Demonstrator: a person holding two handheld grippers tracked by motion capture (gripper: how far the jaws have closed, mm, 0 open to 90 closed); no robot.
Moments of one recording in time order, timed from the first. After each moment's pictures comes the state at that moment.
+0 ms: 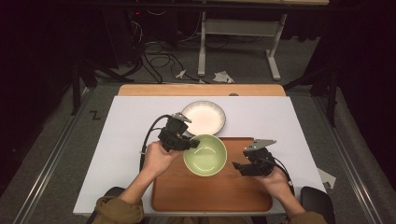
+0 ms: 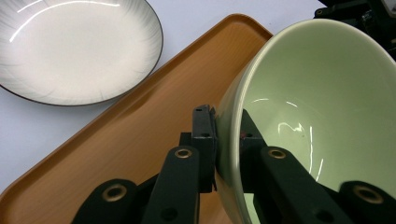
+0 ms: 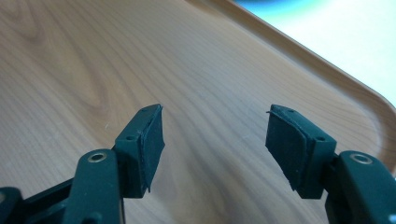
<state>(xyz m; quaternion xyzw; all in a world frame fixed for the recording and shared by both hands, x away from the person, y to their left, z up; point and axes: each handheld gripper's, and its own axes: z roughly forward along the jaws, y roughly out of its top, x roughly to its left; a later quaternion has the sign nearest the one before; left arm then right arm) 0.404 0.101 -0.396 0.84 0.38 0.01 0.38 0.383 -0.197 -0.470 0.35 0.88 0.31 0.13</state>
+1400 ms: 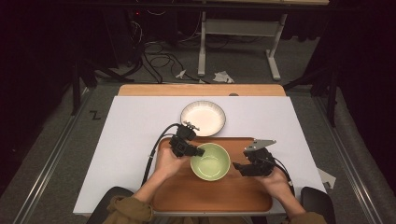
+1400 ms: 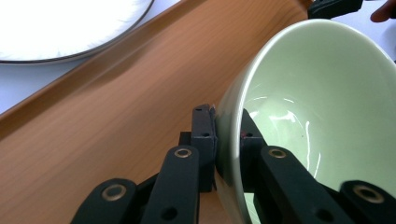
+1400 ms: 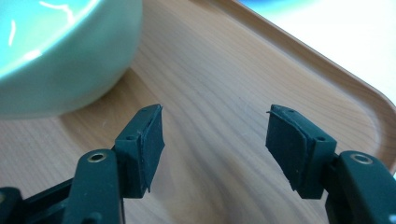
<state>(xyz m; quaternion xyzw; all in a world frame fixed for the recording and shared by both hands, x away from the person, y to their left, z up) 0.425 0.077 -0.455 0.85 0.40 -0.04 0.34 0.382 -0.197 -0.471 0.35 0.88 0.30 0.13</state>
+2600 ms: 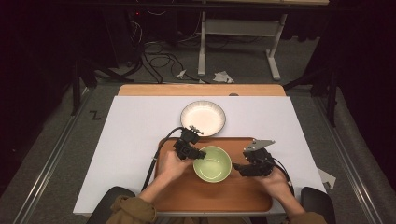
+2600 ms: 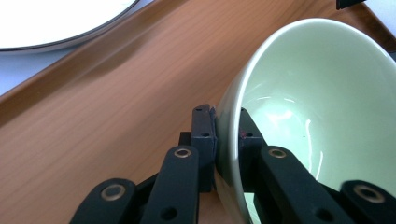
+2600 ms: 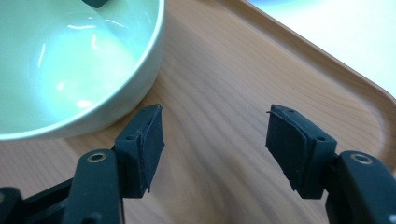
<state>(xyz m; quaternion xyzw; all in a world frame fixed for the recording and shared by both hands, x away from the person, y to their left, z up) 0.425 0.065 -0.472 0.86 0.41 -0.03 0.32 0.383 -0.196 -0.473 0.35 0.88 0.30 0.13</state>
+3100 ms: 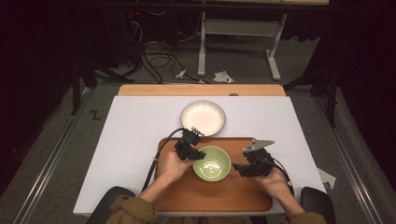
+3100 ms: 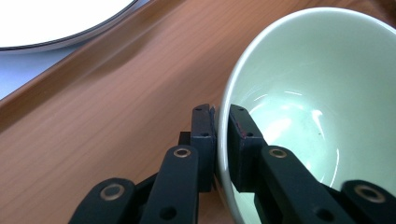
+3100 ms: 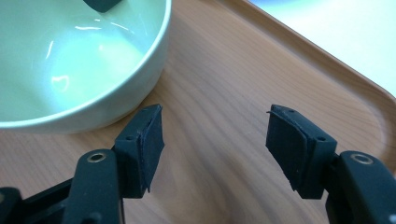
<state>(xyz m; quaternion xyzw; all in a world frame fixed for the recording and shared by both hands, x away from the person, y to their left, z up) 0.424 0.061 -0.476 0.86 0.41 -0.01 0.30 0.382 -0.195 -0.473 0.34 0.88 0.30 0.13</state>
